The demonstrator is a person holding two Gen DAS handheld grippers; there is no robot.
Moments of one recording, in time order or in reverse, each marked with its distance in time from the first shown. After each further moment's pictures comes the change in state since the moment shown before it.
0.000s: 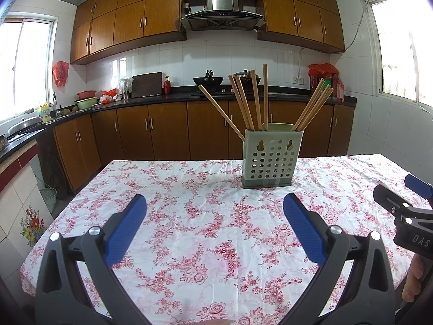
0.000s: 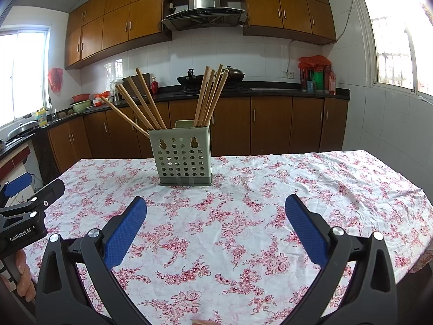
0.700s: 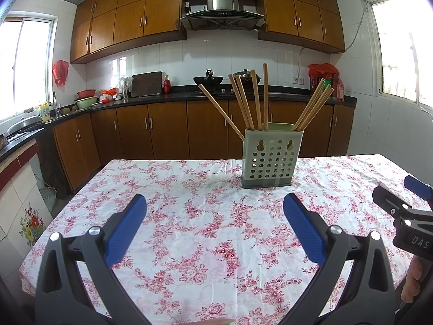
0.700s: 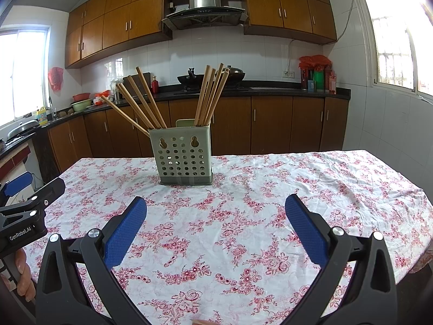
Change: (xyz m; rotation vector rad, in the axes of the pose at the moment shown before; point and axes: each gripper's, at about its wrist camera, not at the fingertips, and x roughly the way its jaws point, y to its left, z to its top) left arm 0.001 -0.001 0.000 -0.001 0.001 -0.001; right arm 0.000 0.002 0.000 0.001 0.000 -0.002
